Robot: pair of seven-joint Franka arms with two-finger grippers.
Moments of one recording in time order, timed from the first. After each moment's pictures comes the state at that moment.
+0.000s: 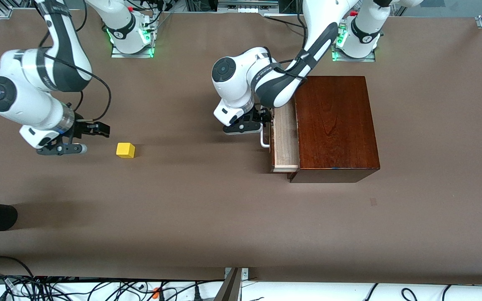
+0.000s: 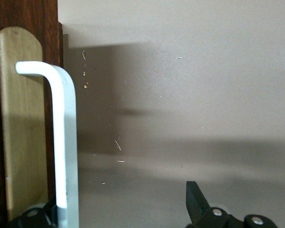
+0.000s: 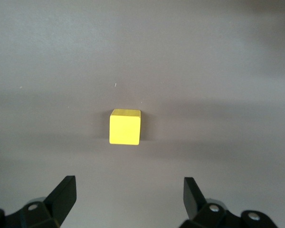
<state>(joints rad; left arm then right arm) -0.63 0.69 -0.28 -1.46 0.34 1.93 -1.05 0.16 0.16 -0.09 -2.03 0.02 2.10 0.02</state>
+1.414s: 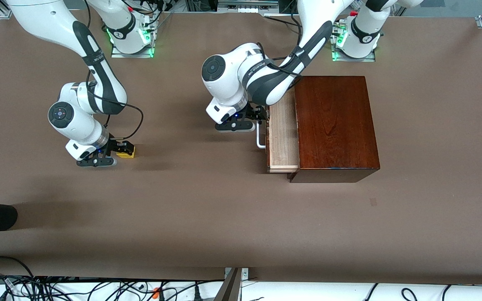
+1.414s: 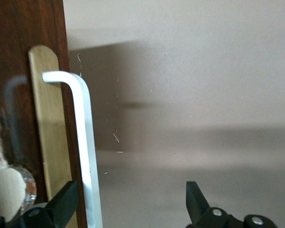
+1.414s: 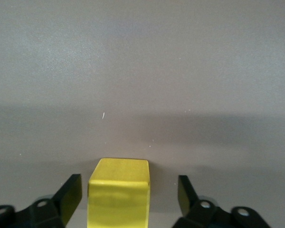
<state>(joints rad) -0.67 0.73 -0.28 -1.30 0.32 1.79 -0.96 0.16 0.40 -0.07 -2.16 0.04 2.57 0.02</state>
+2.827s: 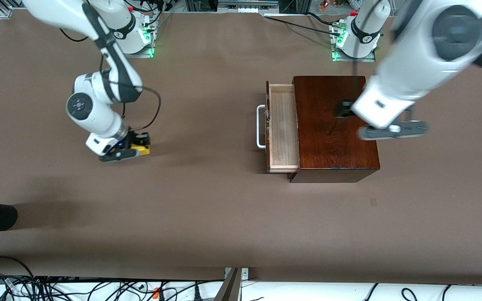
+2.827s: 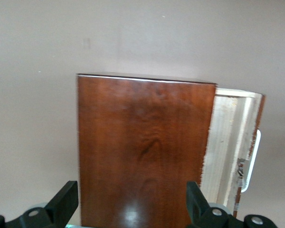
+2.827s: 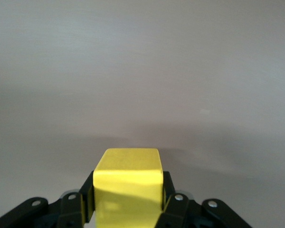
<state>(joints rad) -0.11 0.31 -0.24 -1.23 0.03 1.38 -0.45 0.17 0.29 0.13 -2.13 0.04 2.43 0.02</state>
